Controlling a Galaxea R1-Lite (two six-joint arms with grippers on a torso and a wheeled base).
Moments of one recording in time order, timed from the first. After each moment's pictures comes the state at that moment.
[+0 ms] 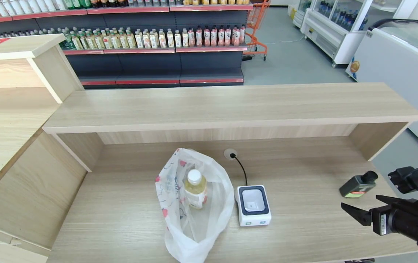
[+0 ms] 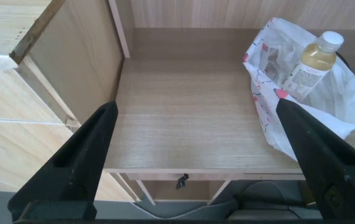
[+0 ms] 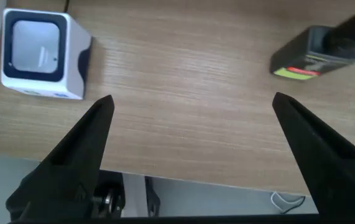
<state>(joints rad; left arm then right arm) 0.00 0.00 0.00 0.00 0.02 0.00 -0.11 1.57 -0.15 -0.98 0.22 -0.21</state>
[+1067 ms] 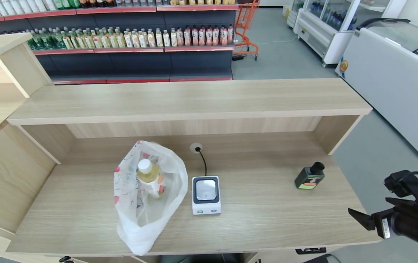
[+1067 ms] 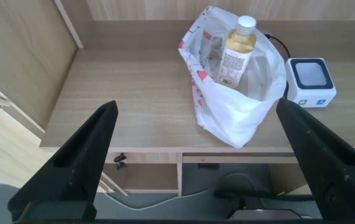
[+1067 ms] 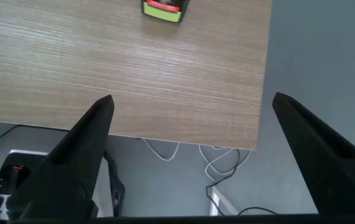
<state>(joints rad) 0.00 0.00 0.00 0.00 0.02 0.00 -0.14 1.60 -0.15 -0.97 0.11 -0.36</state>
